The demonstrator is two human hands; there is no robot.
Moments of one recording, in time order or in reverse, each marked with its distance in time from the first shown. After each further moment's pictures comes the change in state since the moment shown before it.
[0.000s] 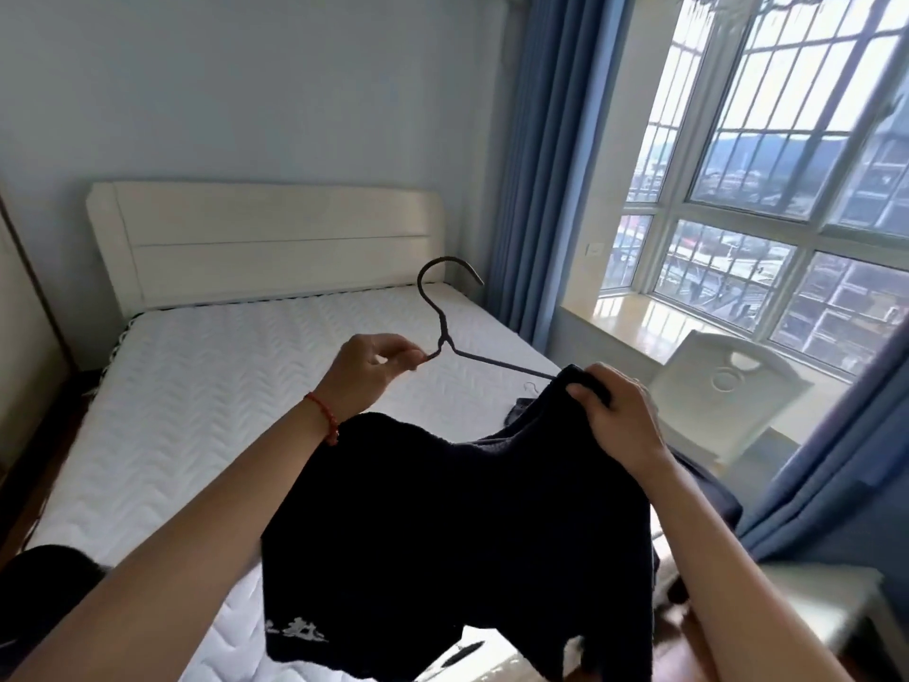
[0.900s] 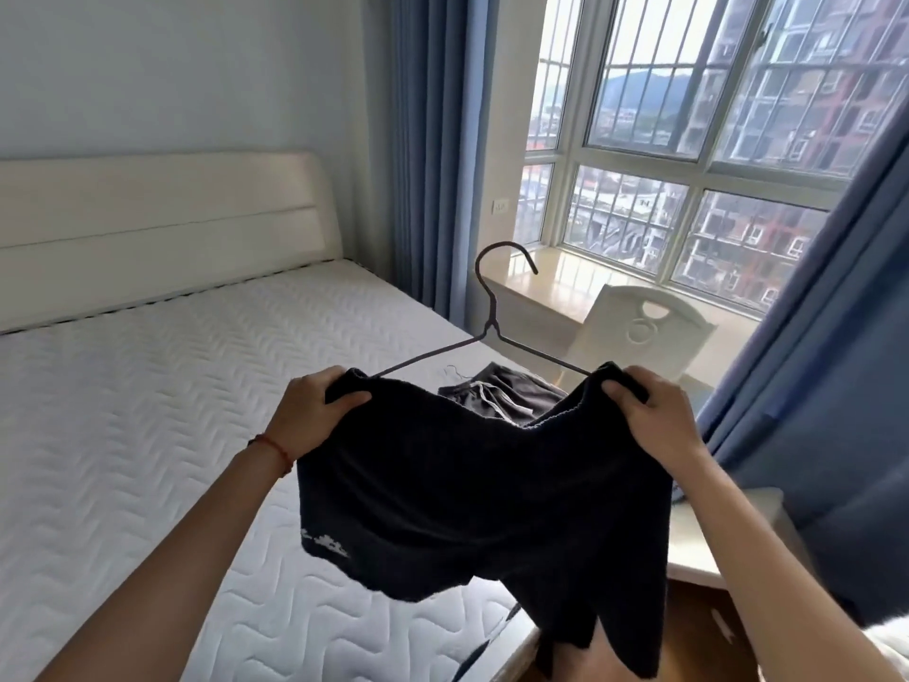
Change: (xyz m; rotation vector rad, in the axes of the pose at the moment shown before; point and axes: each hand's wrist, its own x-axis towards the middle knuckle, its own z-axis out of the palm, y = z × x) left_hand 0.159 -0.085 0.132 0.180 -0.184 0.026; right_hand 0.096 0.180 -0.033 -0.038 0.084 0.389
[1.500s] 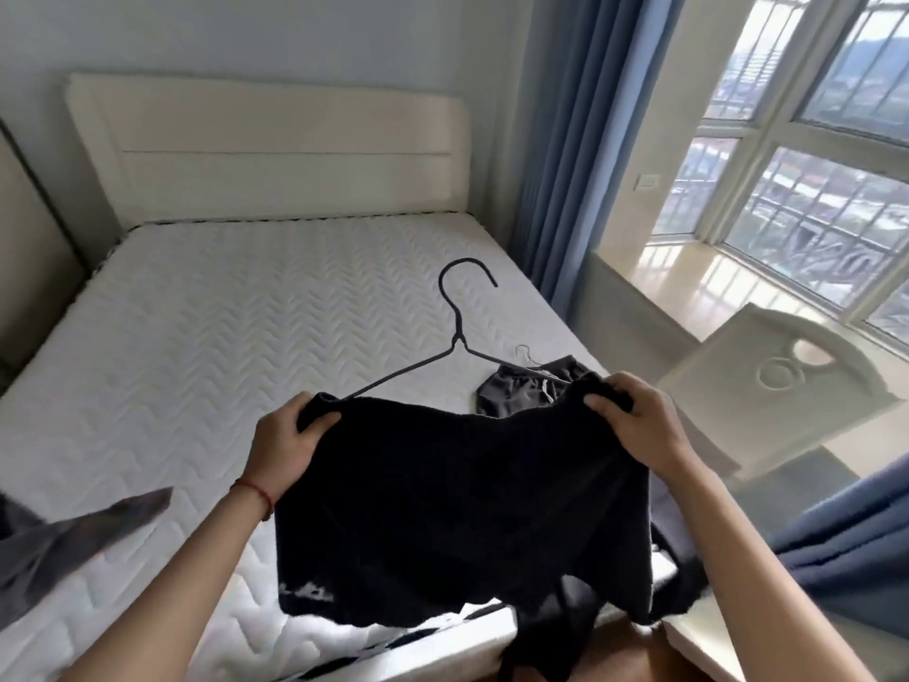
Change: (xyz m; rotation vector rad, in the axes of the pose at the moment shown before) left_hand -0.055 0.018 0.118 0.029 0.421 -0.492; right_hand 0.125 0.093 0.030 0.041 -0.433 -0.260
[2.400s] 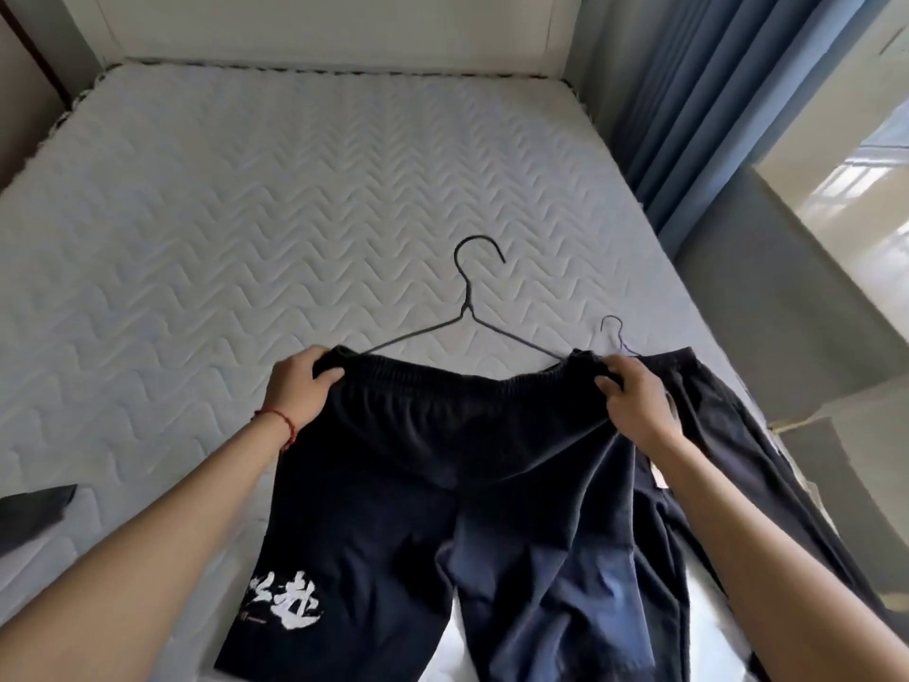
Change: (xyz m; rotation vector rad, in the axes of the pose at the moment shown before) left_hand 0.290 -0.196 0.204 0.233 -0.087 -0.413; right_hand 0.335 0.175 0.278 -0.159 -0.310 0.158
